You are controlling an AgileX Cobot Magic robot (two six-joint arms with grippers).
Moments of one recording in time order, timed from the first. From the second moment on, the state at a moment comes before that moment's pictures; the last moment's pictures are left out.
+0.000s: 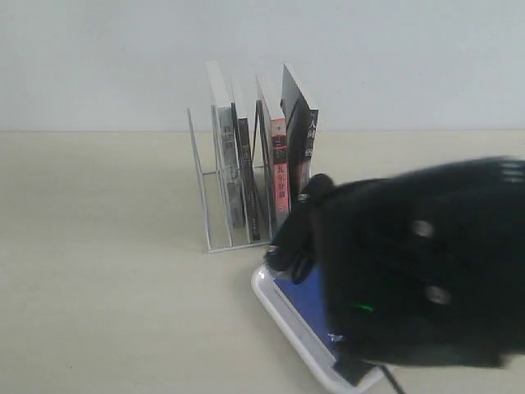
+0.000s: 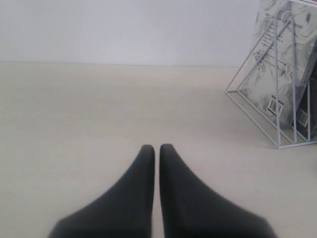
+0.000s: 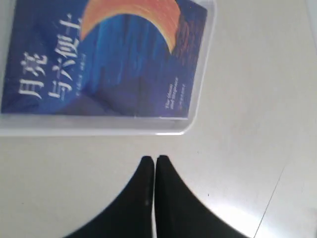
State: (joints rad) left arm -0.03 0.00 0.00 -0.05 0.30 0.00; right arm 1.15 1.53 -0.91 -0.77 1.20 0.66
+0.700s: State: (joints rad) left arm -0.03 0.00 0.00 -0.05 0.30 0.00; right arm 0.48 0.97 -0.81 -0.96 0.51 0.92
